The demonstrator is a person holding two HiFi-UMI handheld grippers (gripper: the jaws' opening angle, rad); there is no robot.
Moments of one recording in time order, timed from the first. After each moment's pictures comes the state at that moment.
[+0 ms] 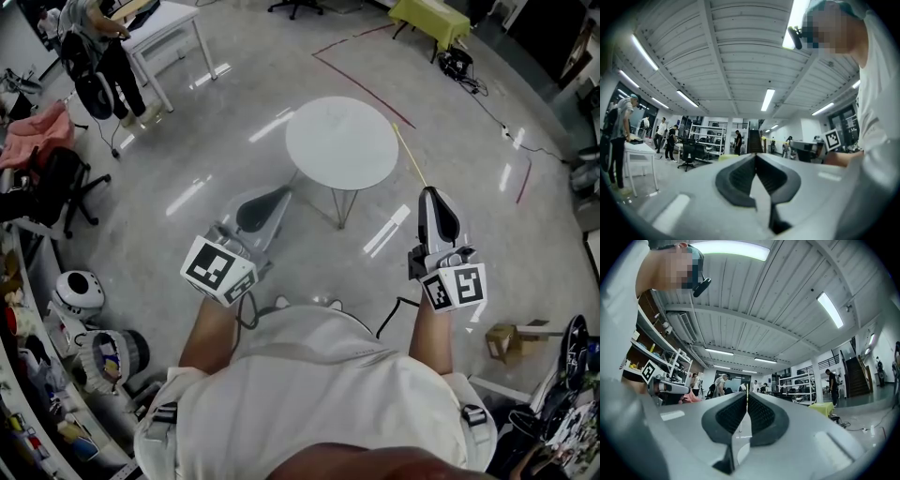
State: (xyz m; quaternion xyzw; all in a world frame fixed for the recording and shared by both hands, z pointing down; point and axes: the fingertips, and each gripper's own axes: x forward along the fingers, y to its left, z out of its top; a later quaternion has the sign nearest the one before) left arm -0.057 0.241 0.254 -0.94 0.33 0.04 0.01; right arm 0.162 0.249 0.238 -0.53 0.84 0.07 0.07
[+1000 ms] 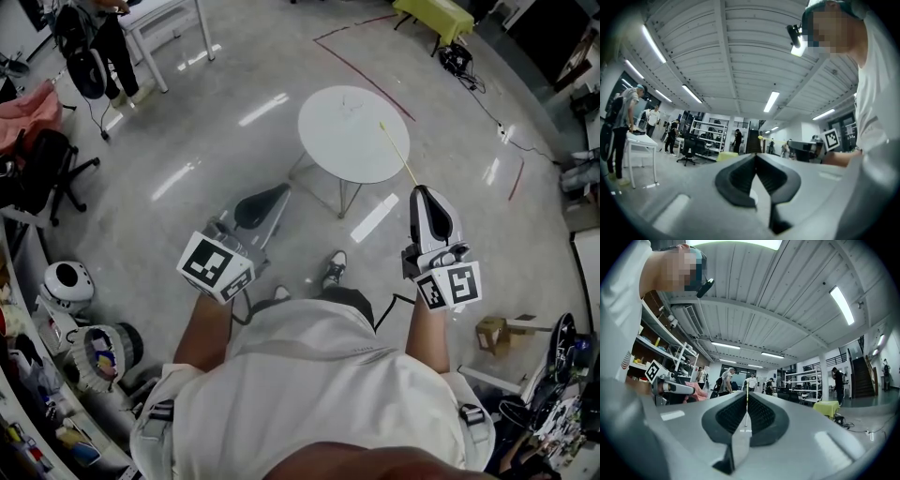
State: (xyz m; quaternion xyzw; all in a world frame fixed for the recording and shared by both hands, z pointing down) left arm -0.168 0.212 0.288 -0.94 0.33 0.05 -0.03; right arm 0.032 0.219 0.260 -0.50 0.86 0.07 0.02
